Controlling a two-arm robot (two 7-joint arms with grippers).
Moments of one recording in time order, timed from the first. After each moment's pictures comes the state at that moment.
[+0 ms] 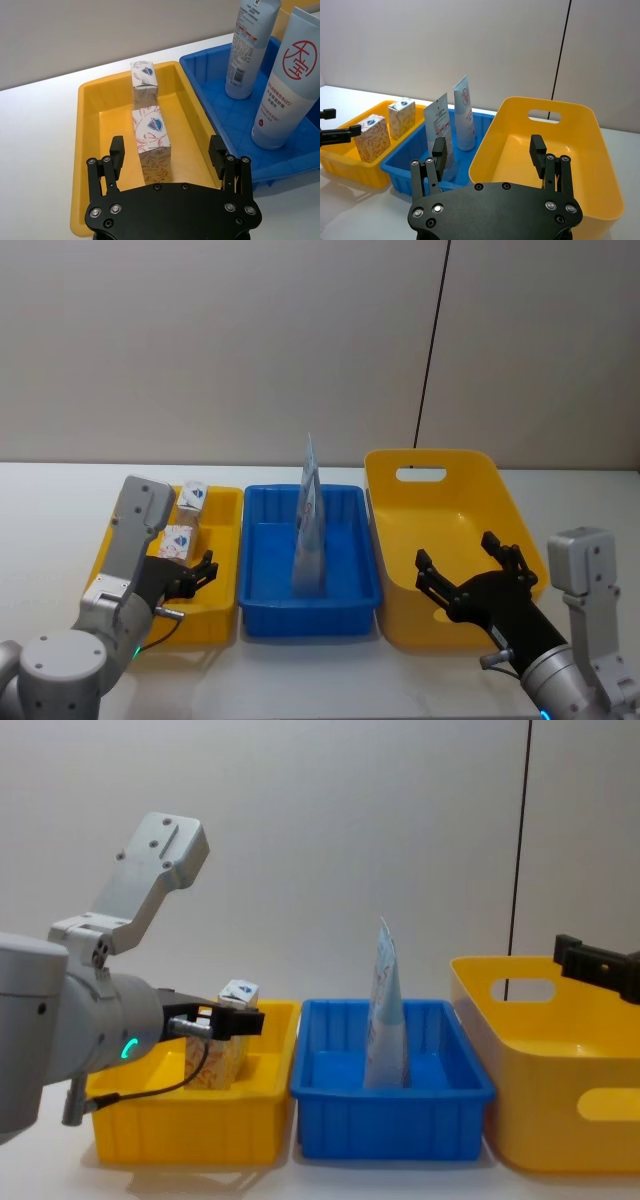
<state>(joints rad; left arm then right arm) -0.38 0.18 0.40 -1.44 -0.17 0.39 0.08 -0.01 0.34 -0.23 -1.77 0.29 0.03 0.07</state>
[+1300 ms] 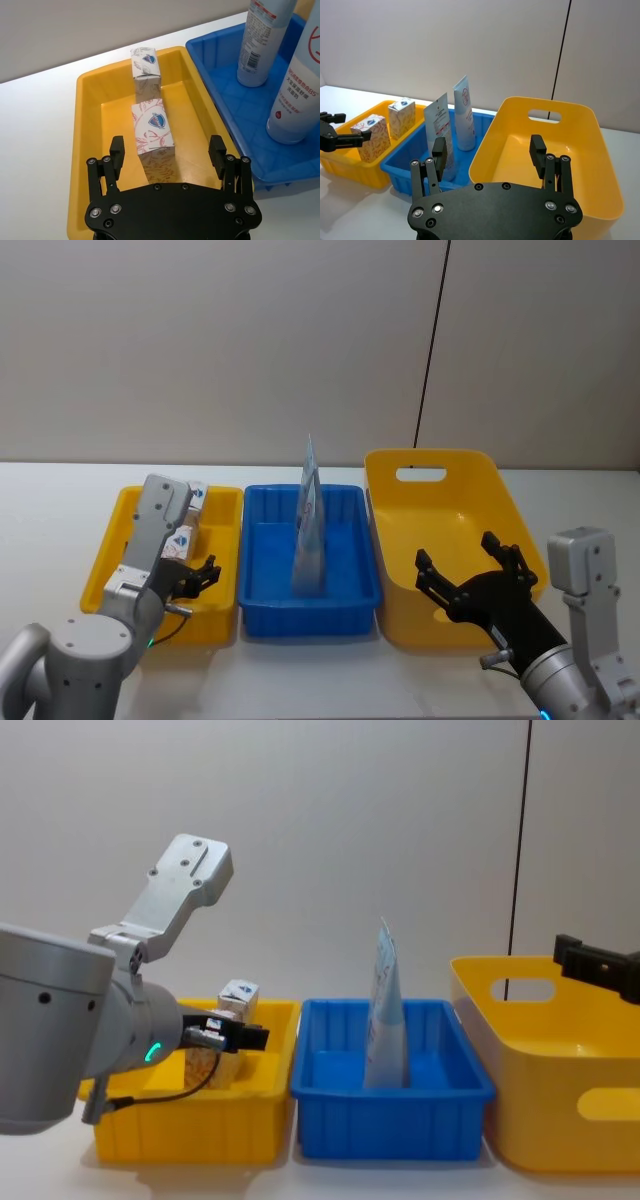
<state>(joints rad) -0.44 0.13 0.41 -1.34 -0.11 0.45 0.10 -0.01 0.34 -0.23 -1.77 0.29 0.03 0.07</state>
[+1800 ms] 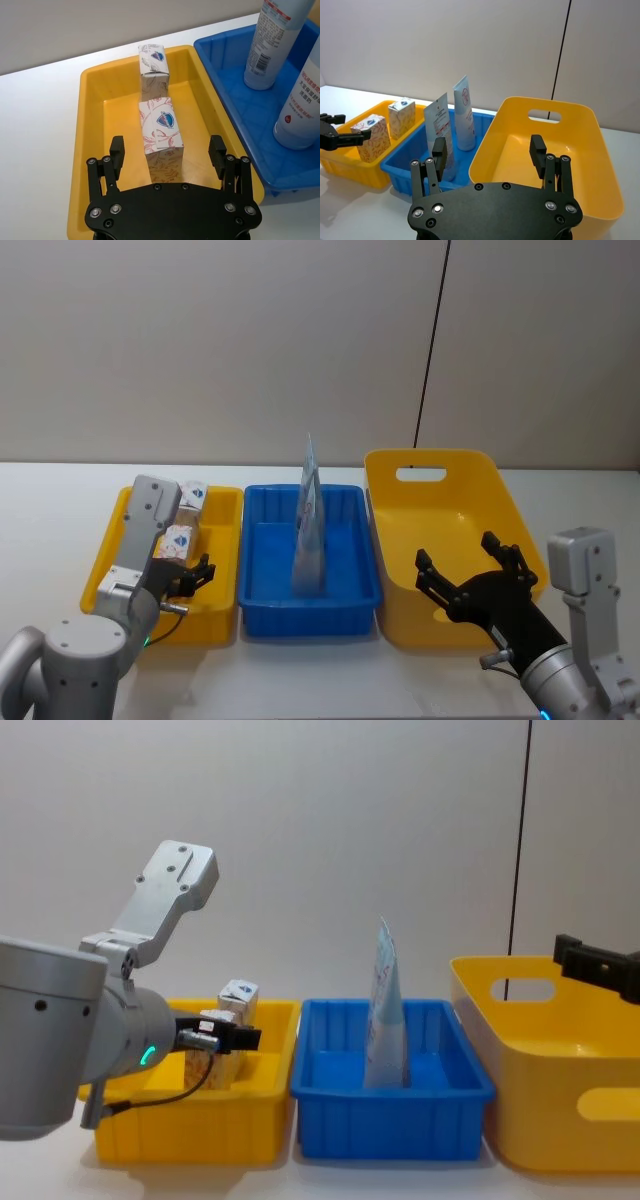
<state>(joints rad) -0.44 0.11 0.38 -1.30 -0.12 0.42 0.10 -0.01 0.34 -0.23 -1.77 0.29 0.03 0.07</state>
